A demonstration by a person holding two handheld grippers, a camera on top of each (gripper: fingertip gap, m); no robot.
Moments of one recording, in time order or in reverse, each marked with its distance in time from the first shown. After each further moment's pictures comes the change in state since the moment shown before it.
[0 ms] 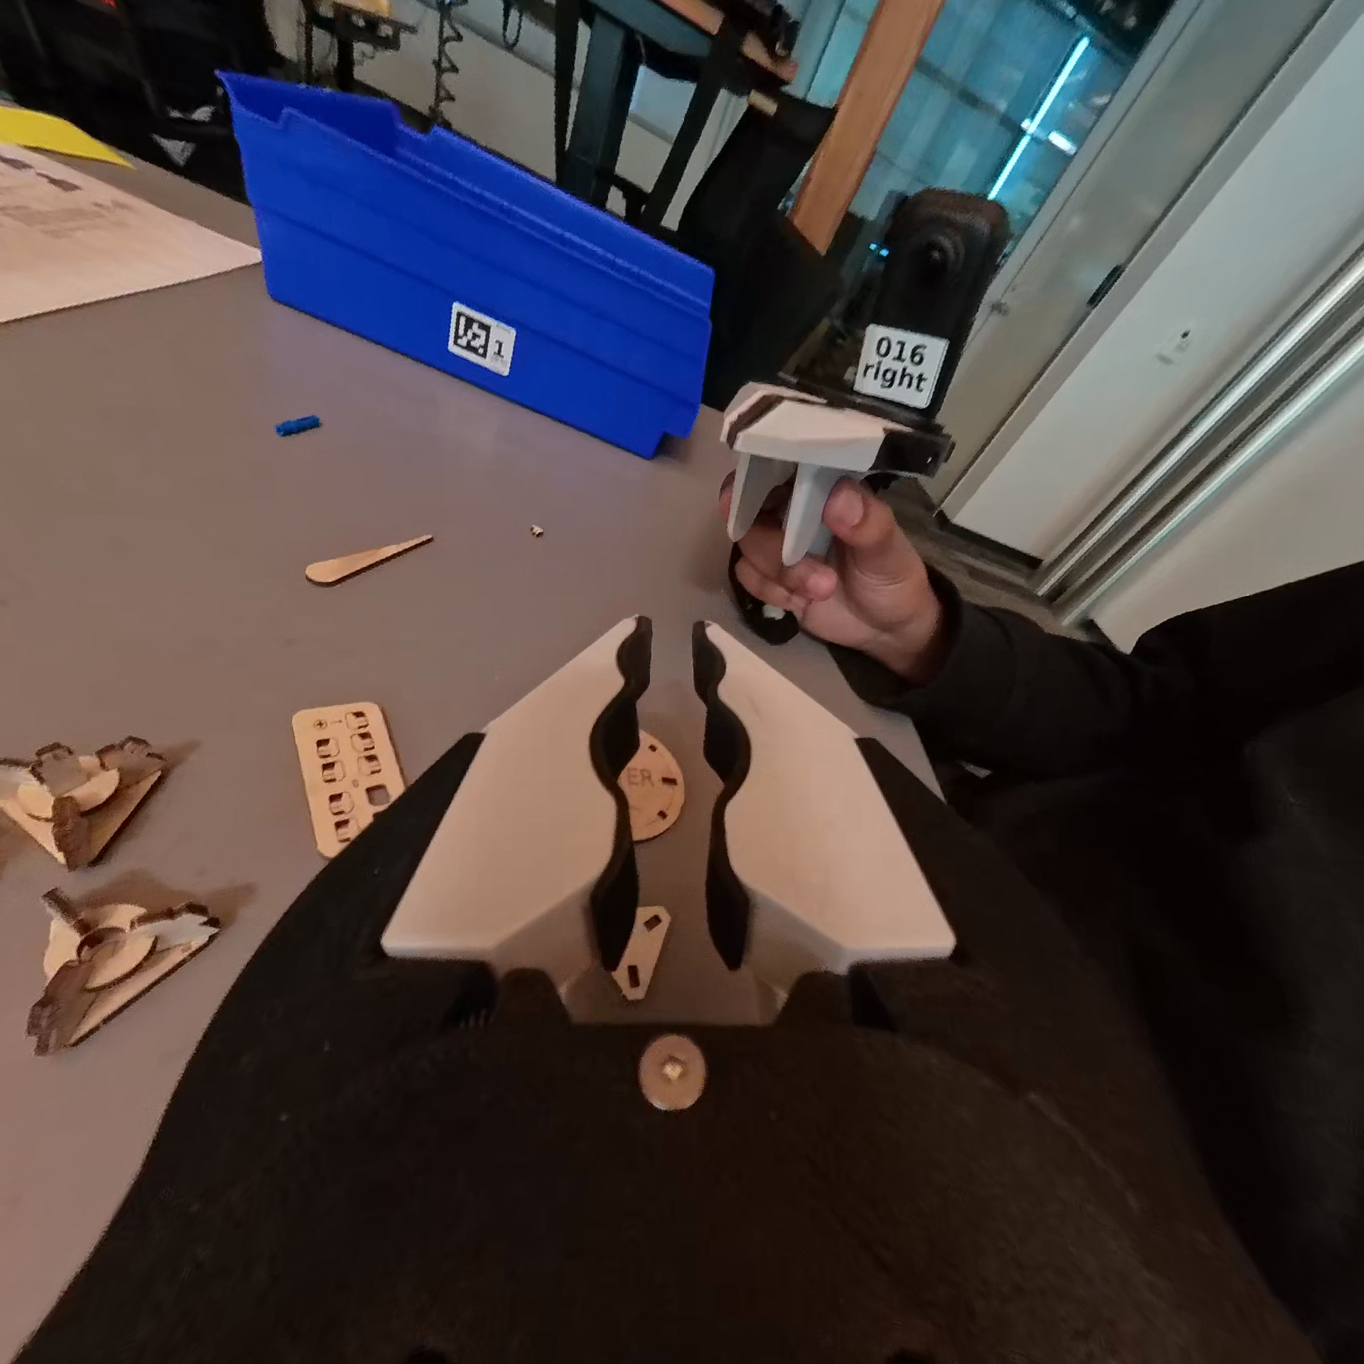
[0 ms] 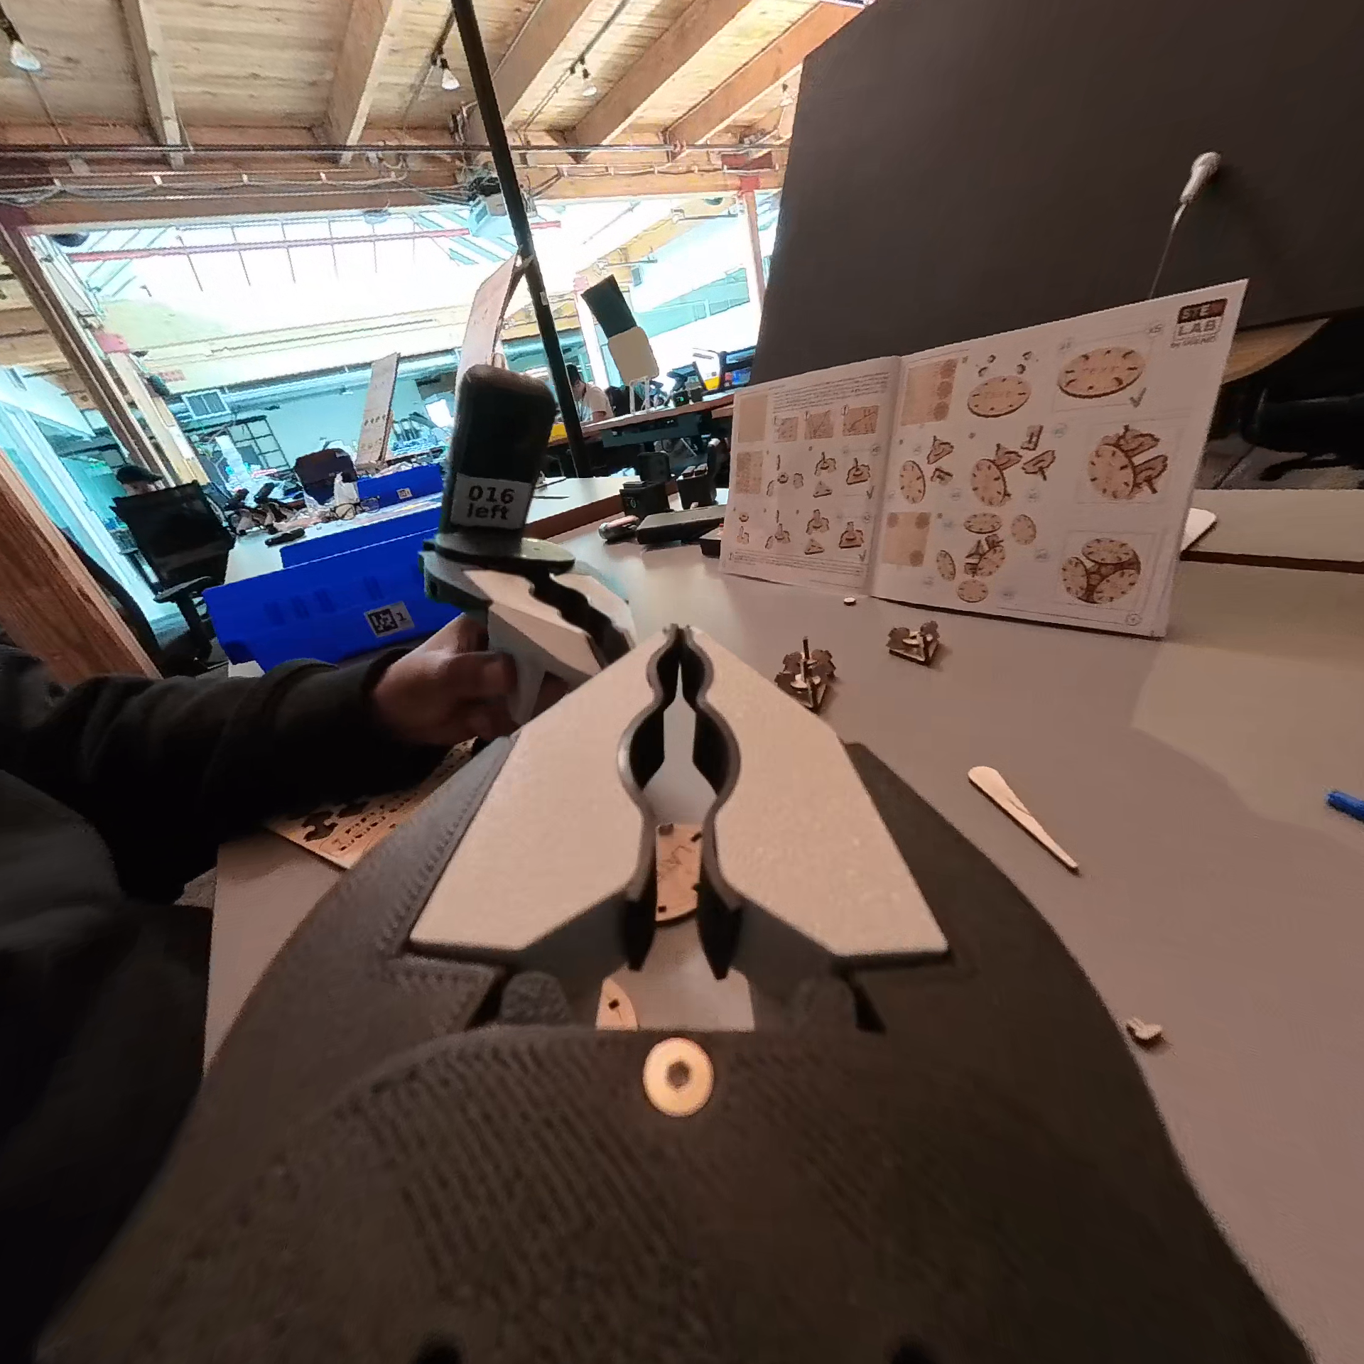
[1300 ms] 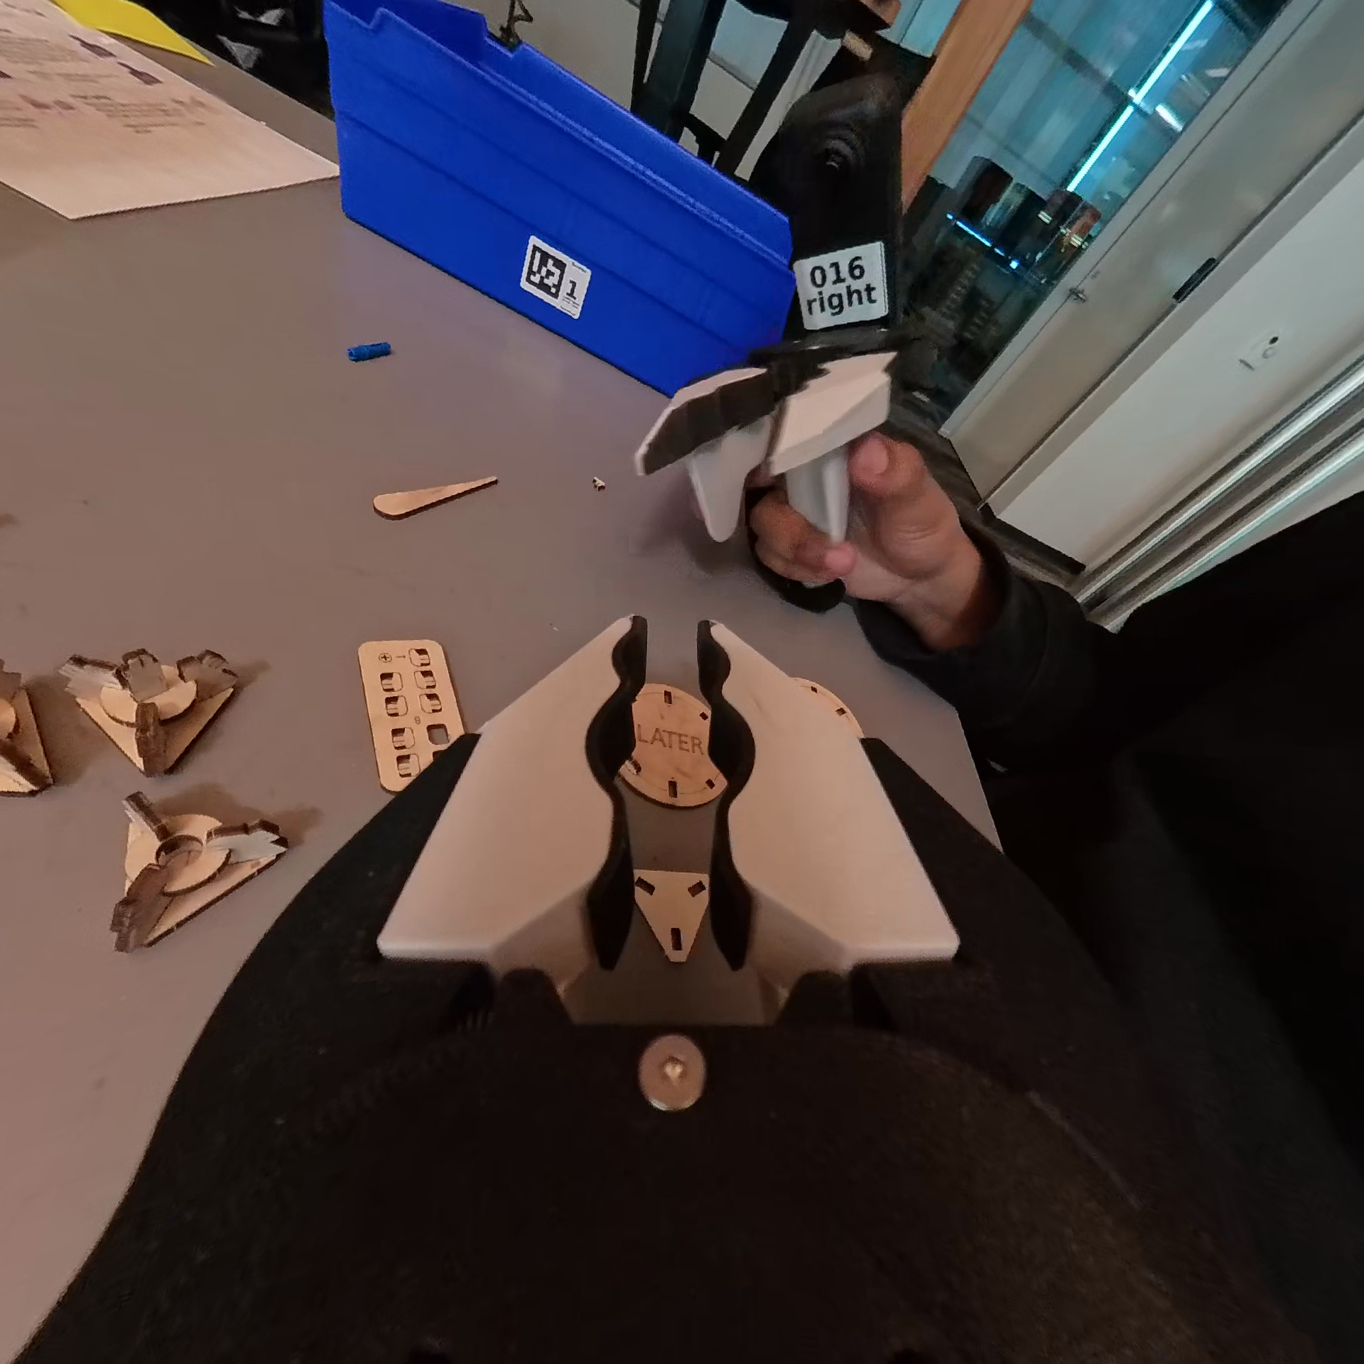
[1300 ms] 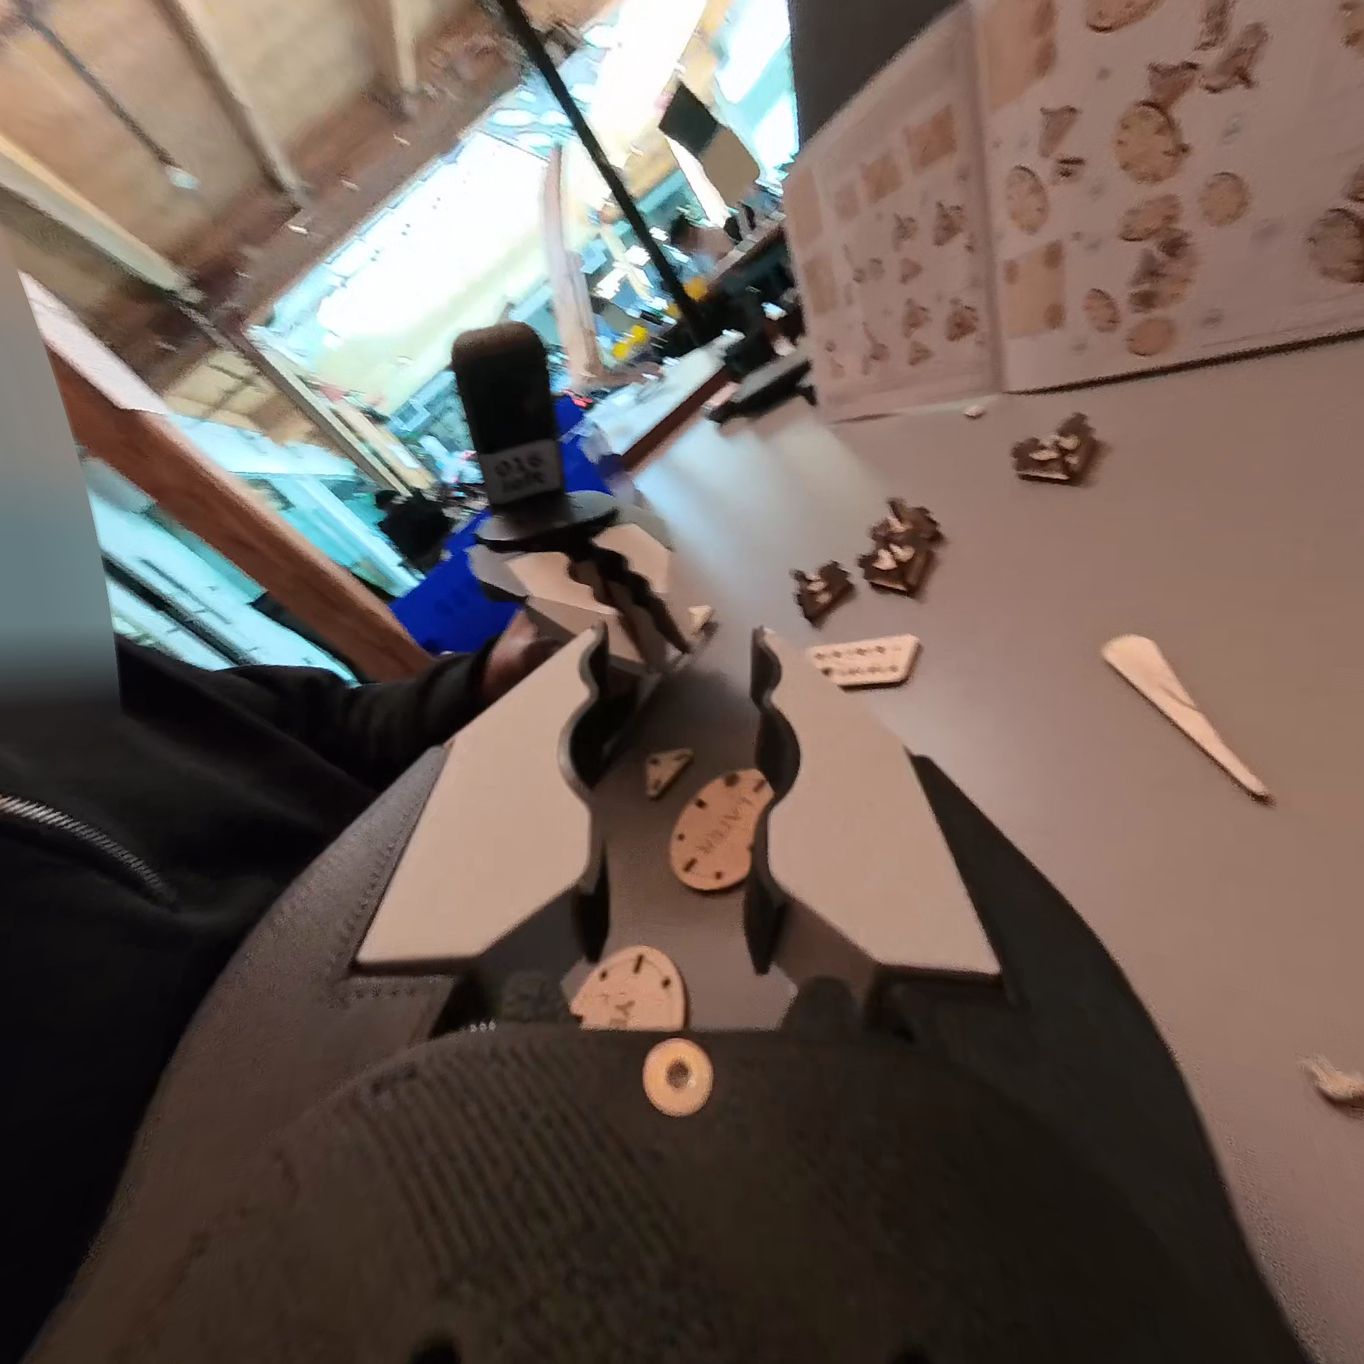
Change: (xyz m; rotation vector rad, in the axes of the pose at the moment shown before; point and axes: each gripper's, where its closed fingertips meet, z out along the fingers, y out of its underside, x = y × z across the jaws) left arm -0.021 0.011 -0.003 -0.050 -0.079 -0.069; right arm 0.017 0.029 0.023 -0.212 -0.179 0.419
